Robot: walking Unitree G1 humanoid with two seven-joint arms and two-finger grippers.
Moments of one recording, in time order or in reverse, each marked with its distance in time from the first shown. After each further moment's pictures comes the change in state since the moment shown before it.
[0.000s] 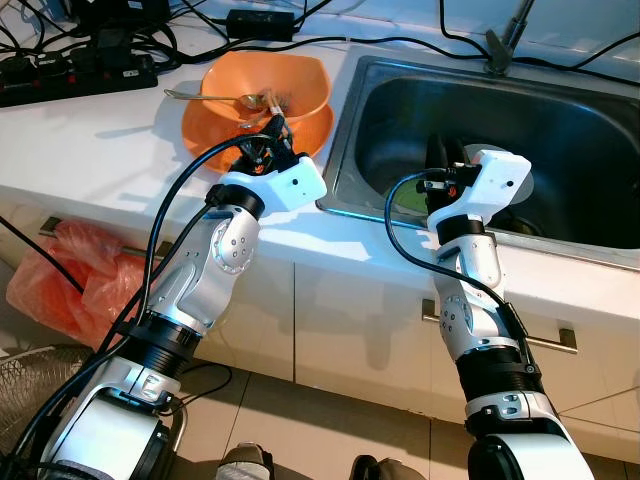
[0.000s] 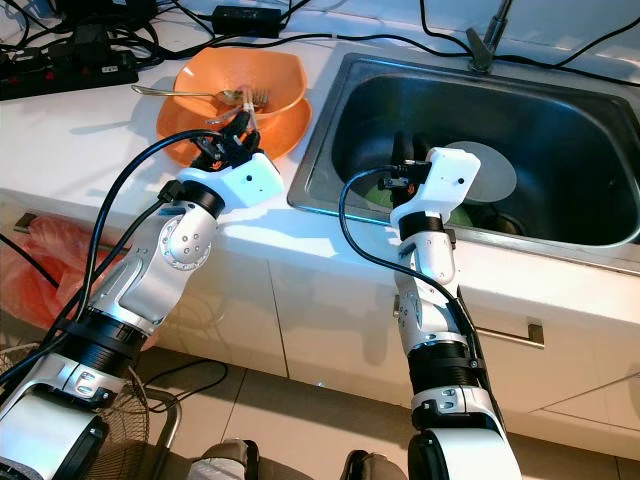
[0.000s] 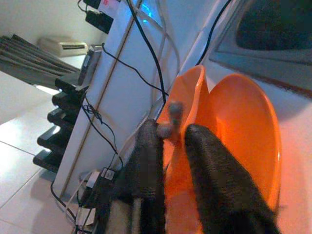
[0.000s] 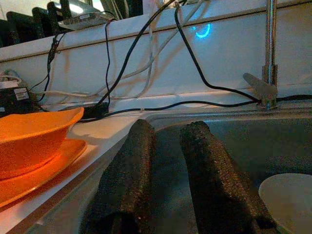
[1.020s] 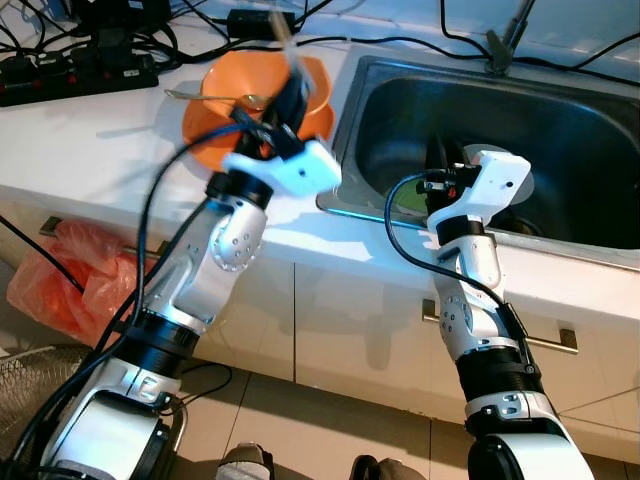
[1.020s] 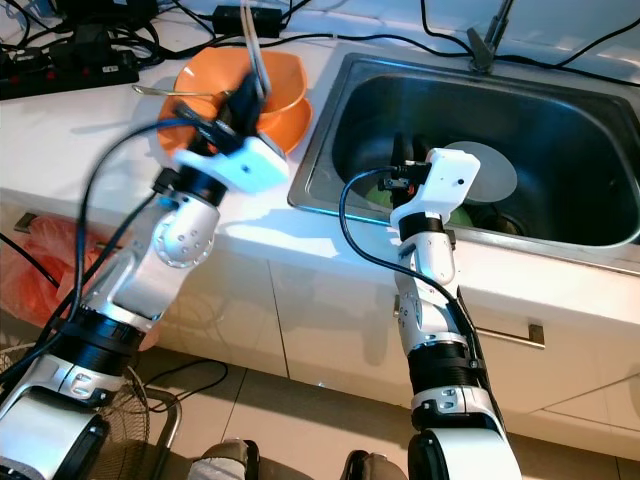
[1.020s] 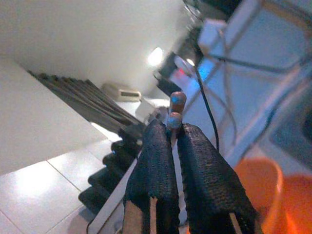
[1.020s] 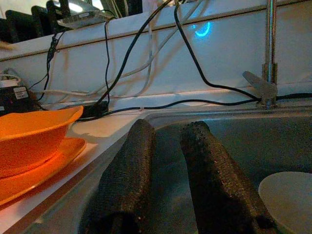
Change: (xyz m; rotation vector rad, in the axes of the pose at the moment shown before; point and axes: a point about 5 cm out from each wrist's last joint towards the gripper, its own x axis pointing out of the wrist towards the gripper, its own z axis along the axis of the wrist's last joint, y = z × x) left arm -0.004 0.032 0.036 -0.082 -0.273 0.264; right arm 0.000 -0.001 -0.001 0.001 0.004 -0.003
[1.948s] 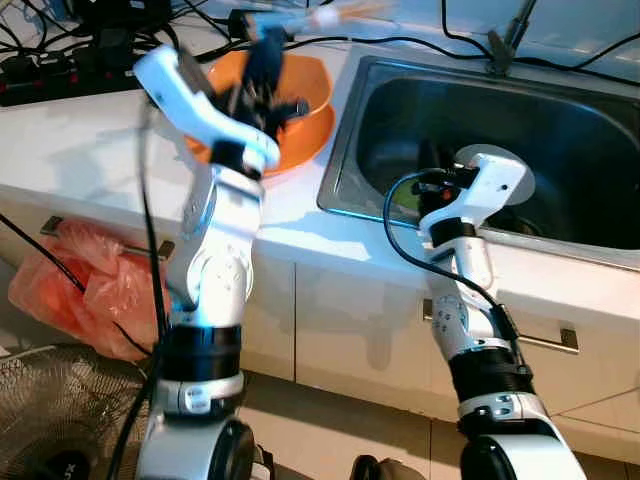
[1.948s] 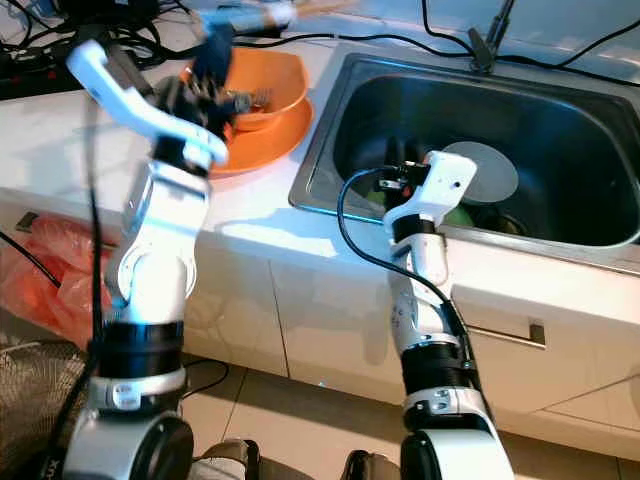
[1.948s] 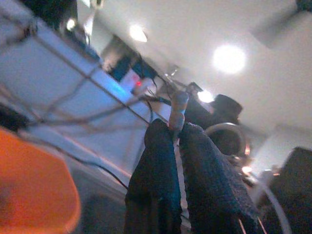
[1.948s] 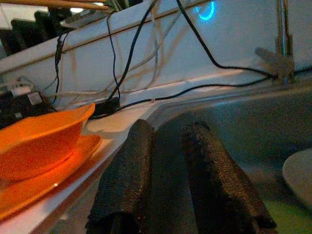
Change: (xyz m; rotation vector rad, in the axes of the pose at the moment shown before) left arm 0.006 0.018 0.009 -1.756 0.045 0.177; right arm 0.000 0.006 -0.005 0.161 0.041 -0.011
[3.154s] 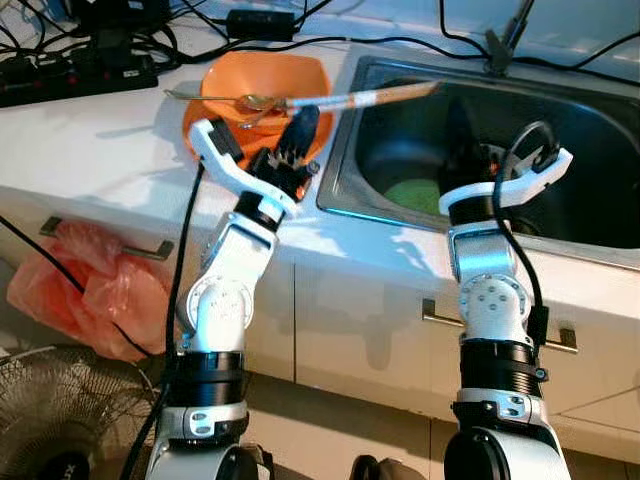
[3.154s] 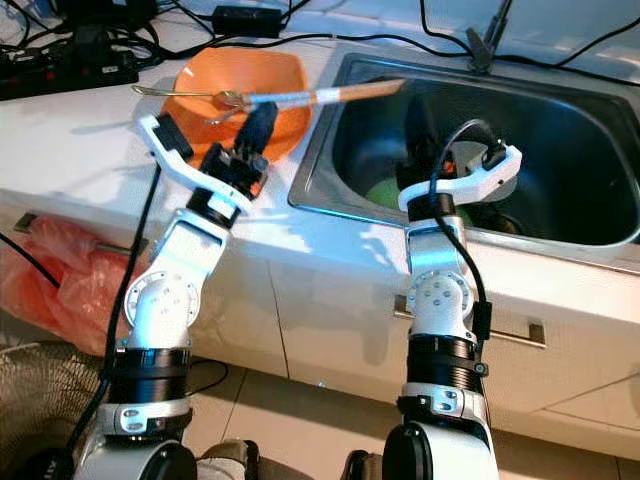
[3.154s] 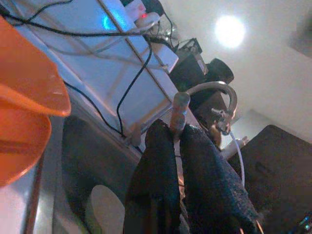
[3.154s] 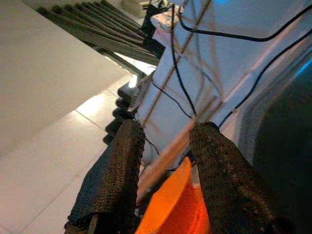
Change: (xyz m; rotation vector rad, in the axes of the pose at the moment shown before) left arm -0.026 0.016 -0.043 -0.226 0.209 0.006; right arm 0.007 0.006 0.038 0.810 -0.092 0.118
